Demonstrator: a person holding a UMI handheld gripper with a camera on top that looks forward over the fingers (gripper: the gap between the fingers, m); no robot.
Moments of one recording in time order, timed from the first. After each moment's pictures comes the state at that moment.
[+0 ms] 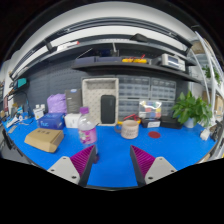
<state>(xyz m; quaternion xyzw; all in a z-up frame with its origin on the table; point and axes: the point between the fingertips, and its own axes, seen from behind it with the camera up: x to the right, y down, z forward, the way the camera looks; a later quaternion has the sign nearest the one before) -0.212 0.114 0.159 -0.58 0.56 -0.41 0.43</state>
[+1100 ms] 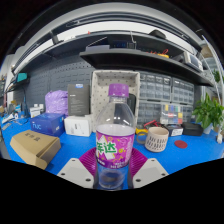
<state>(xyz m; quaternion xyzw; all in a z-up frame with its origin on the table) -0.049 0.211 0.097 -0.58 0.52 -0.44 0.45</state>
